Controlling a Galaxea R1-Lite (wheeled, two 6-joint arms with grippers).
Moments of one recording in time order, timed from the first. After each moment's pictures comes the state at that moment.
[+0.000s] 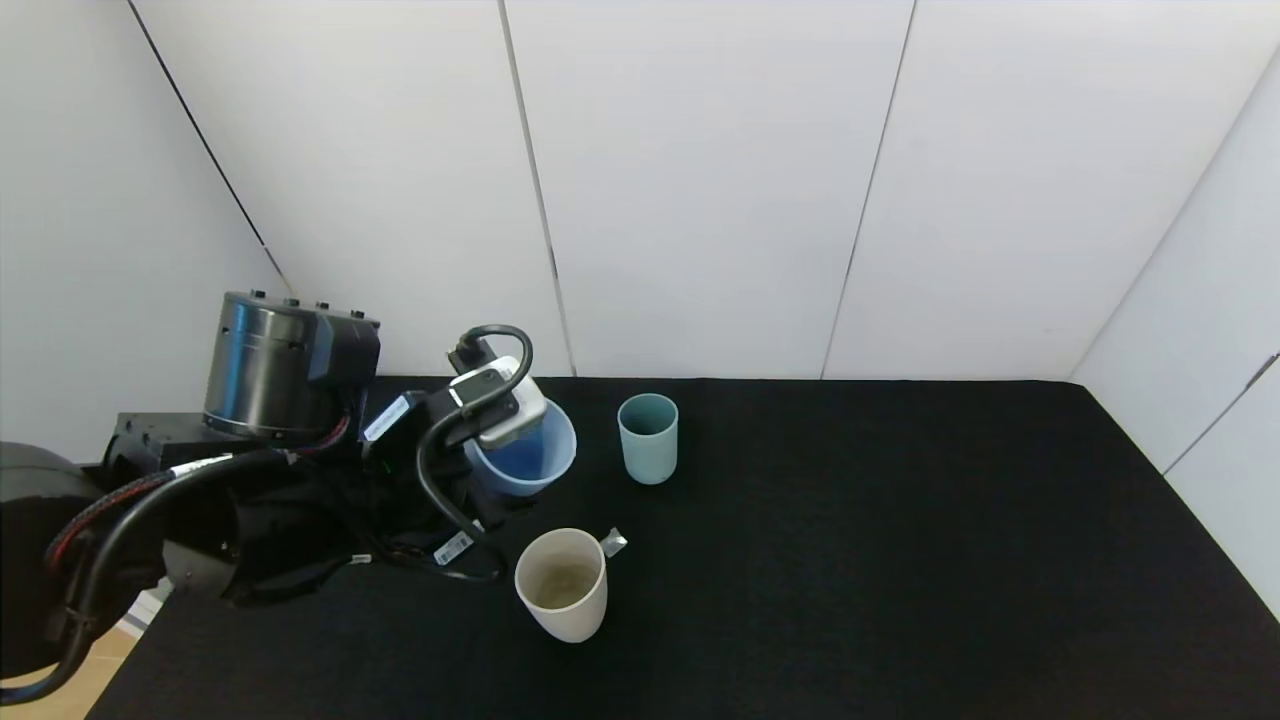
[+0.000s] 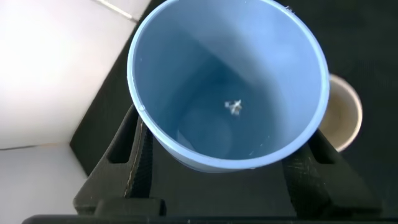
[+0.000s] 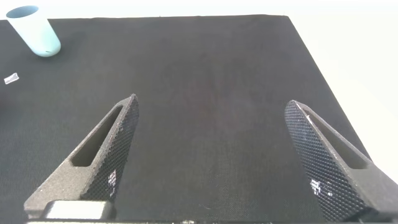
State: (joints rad) left arm -0.47 1.57 -0.89 -0.17 0.12 0.66; right arm 0.00 0.00 0.00 -0.01 -0.02 0.06
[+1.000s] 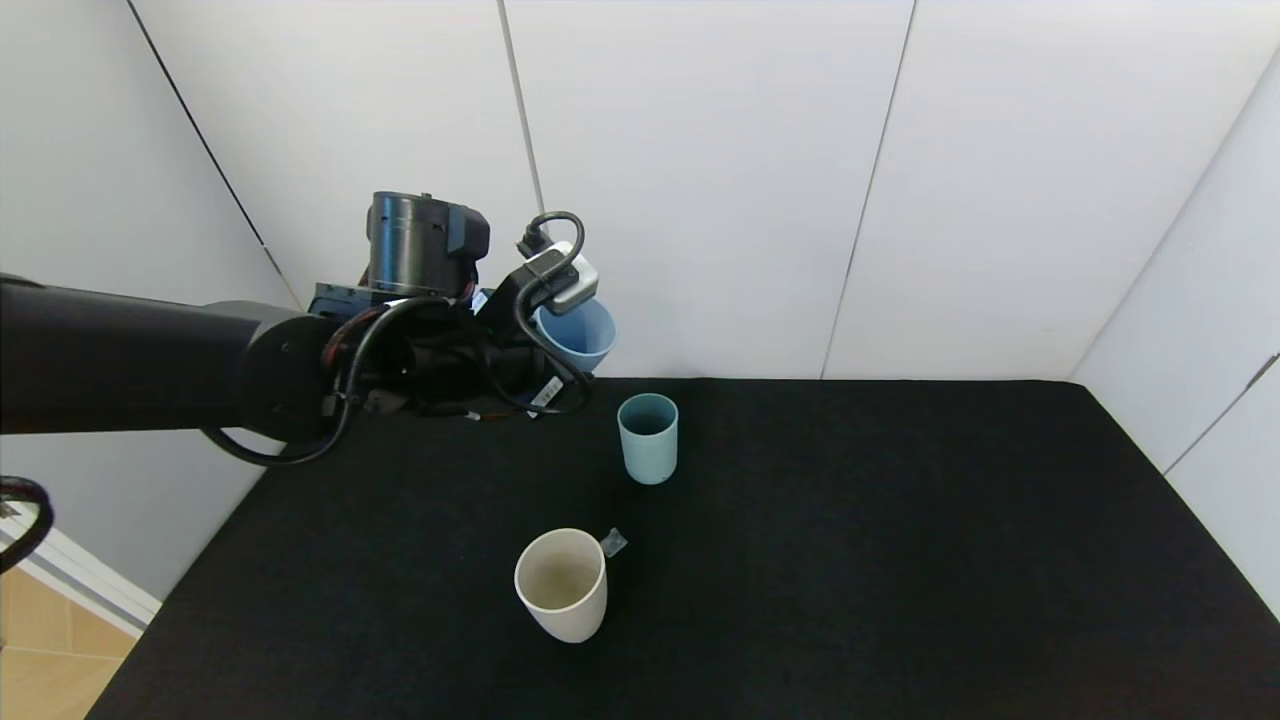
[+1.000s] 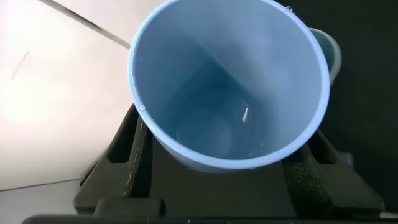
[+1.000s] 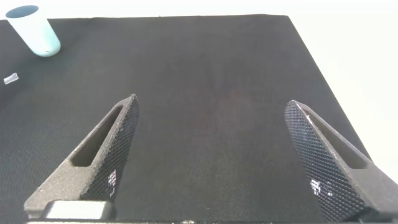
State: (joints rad) left arm -0.39 1.92 -1.38 -0.15 0.07 0.62; right arm 0.00 0.00 0.00 -0.01 -0.02 0.06
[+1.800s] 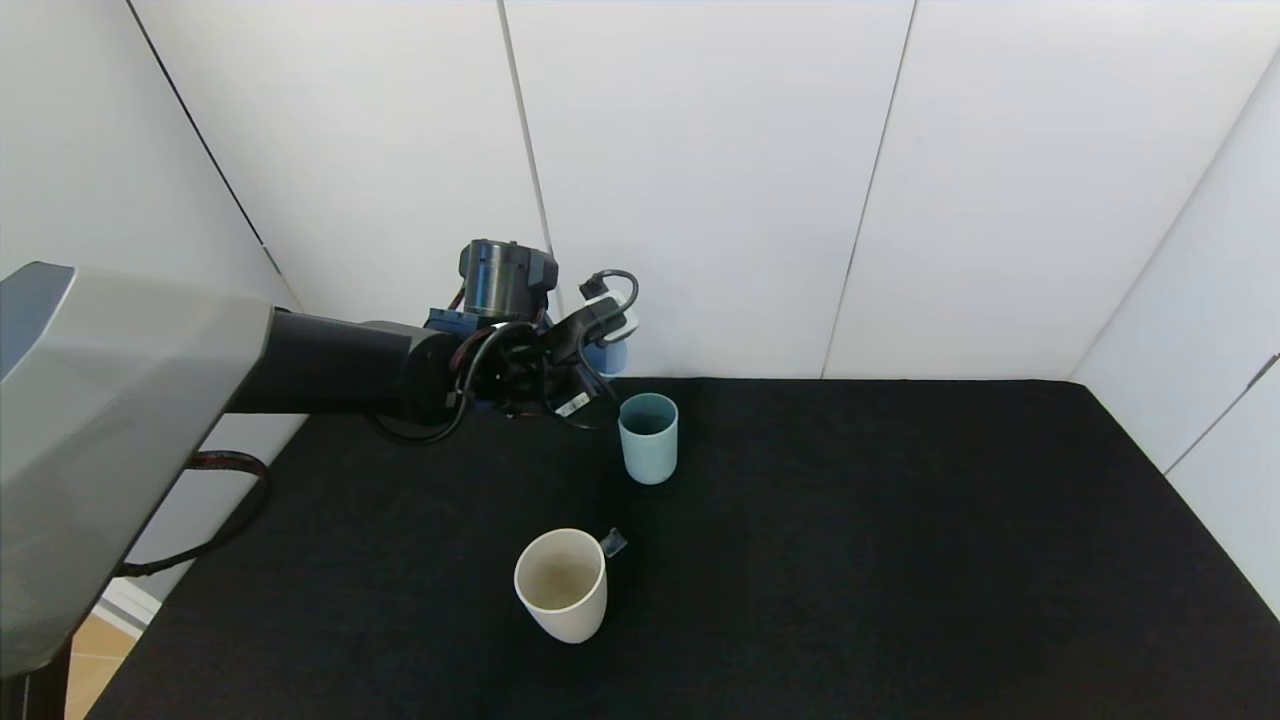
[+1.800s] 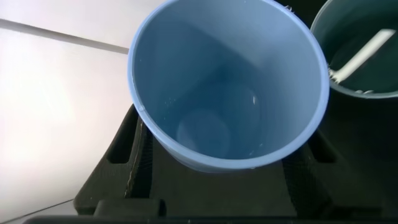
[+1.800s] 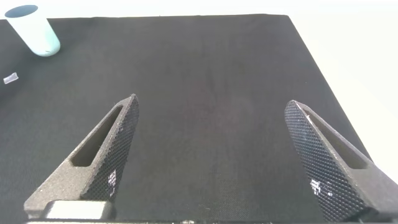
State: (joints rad) left arm -0.38 2.16 -1.60 -0.12 0.18 0.84; right arm 0.00 0.00 0.00 -0.01 -0.02 0.06
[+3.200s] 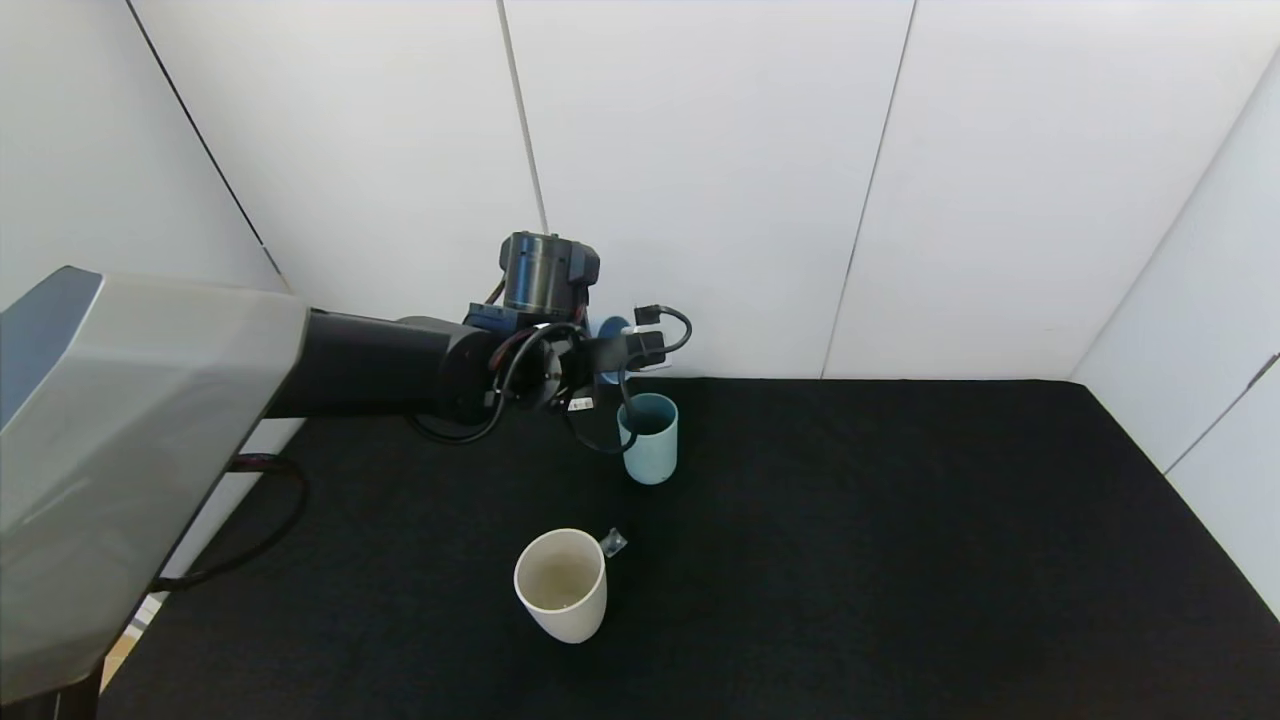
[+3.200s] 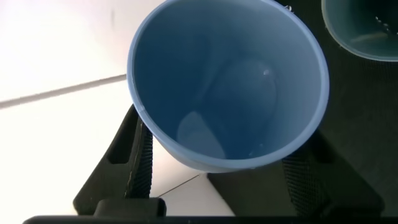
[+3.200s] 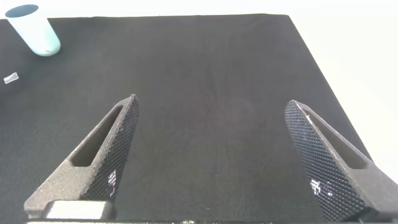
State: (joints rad) left arm -0.46 2.18 -1.66 -0.12 0.41 1.27; right arm 0.00 0.00 0.00 0.00 -0.02 0.06
